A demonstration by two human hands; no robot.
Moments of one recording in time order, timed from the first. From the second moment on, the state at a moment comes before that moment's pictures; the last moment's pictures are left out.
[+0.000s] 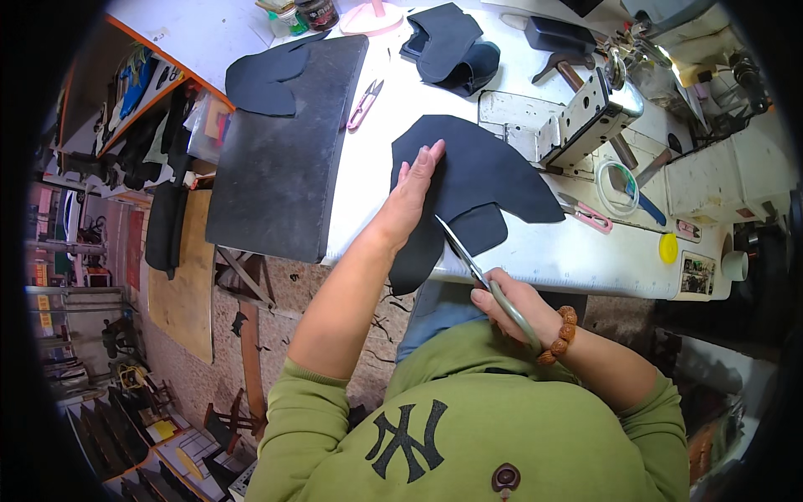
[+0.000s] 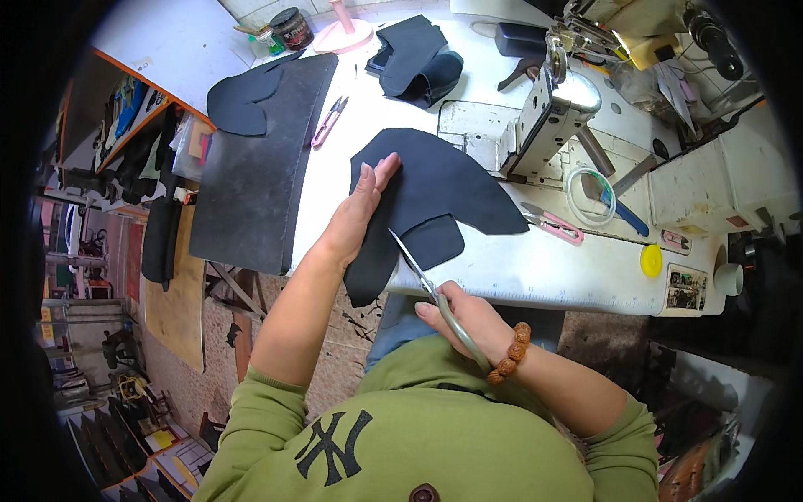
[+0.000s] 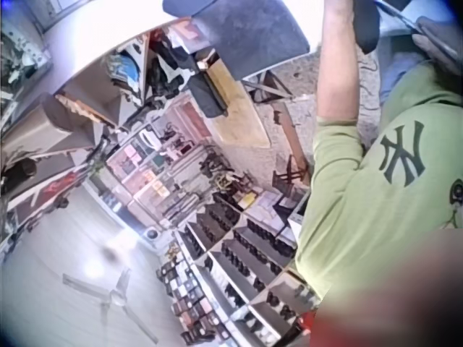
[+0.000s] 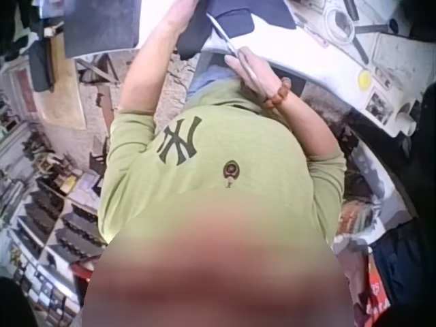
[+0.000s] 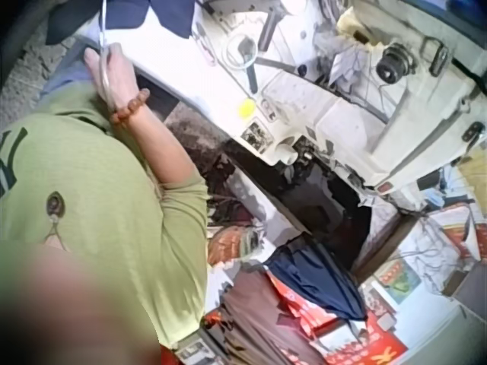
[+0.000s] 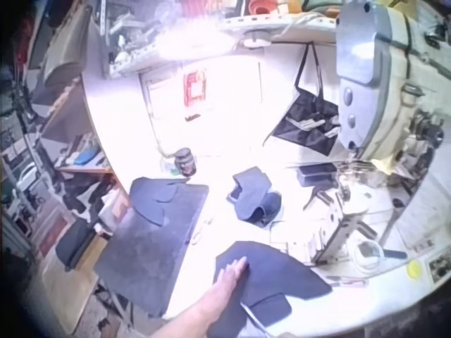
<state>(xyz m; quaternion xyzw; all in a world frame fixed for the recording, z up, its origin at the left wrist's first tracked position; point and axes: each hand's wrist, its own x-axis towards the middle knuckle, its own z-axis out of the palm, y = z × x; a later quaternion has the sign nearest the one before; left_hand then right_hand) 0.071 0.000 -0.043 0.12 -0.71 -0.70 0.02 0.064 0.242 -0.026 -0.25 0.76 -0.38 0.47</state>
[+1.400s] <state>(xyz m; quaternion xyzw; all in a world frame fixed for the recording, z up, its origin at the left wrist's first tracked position) 0.106 0.003 -0.029 0.18 -0.89 -0.31 0.29 0.011 0.273 0.000 -0.25 0.59 -0.40 0.65</state>
